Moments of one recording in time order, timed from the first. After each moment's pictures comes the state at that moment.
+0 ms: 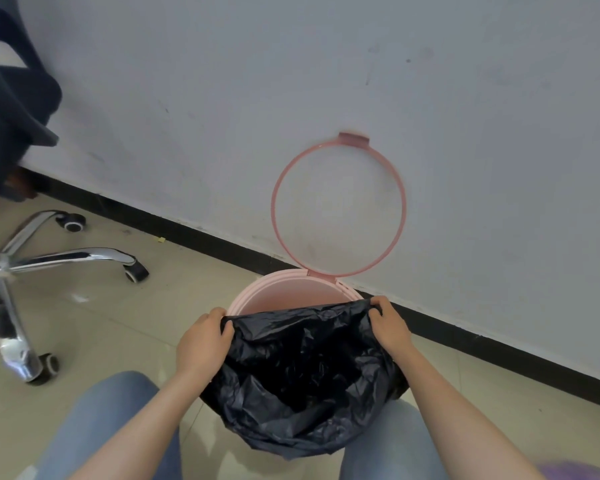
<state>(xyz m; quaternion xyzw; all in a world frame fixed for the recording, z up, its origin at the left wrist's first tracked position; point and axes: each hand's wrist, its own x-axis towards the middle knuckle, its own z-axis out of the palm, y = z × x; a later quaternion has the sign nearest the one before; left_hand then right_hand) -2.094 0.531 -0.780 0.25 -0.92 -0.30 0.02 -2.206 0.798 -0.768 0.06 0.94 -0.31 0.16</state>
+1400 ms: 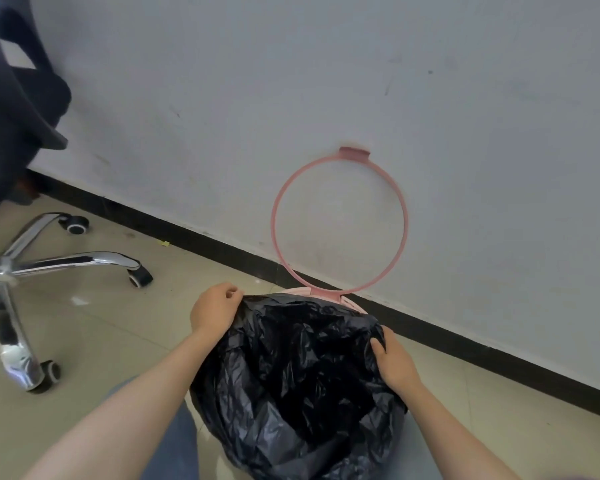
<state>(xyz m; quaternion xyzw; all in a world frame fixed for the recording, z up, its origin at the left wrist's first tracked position) -2.156 0.494 -0.784 0.26 -0.90 -0.35 0.05 -2.178 0.789 -0.788 0.03 0.94 -0.29 0.15</state>
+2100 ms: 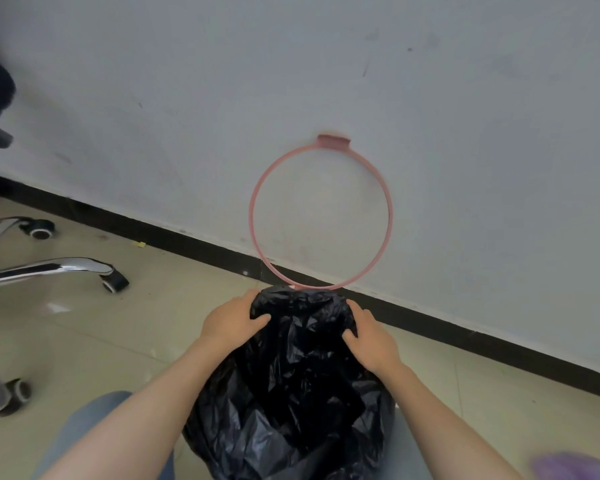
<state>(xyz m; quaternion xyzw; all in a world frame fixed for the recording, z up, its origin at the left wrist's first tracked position) -2.174 0.532 -0.791 0.10 -0.96 -0.22 -0.12 -2.200 0.773 -0.784 -0.08 0.97 -0.16 0.14</state>
